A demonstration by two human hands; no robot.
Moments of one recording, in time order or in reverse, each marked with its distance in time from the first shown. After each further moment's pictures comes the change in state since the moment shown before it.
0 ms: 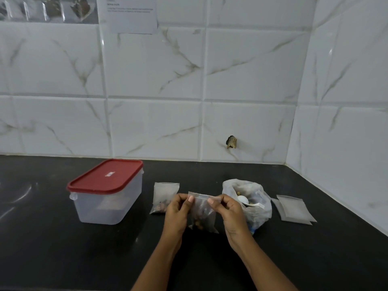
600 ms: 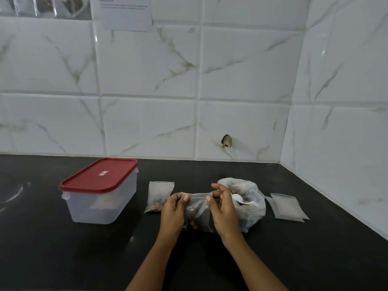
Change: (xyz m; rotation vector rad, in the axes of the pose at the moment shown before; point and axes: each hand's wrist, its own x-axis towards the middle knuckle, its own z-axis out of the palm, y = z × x) left_hand 0.008 -0.008 0.004 0.126 0.048 0.080; right_hand 0.000 0.004 0.001 -0.184 0.054 -0.292
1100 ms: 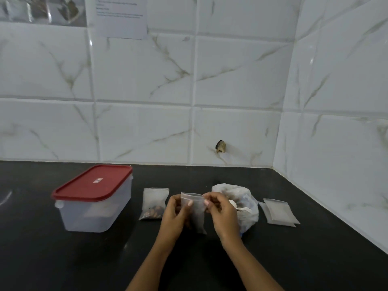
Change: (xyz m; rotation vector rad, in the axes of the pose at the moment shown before) left_hand -0.003 0.005 0.005 -0.053 -0.143 -0.025; right_hand 0.006 -0.015 -0.011 -0.175 0.033 0.045
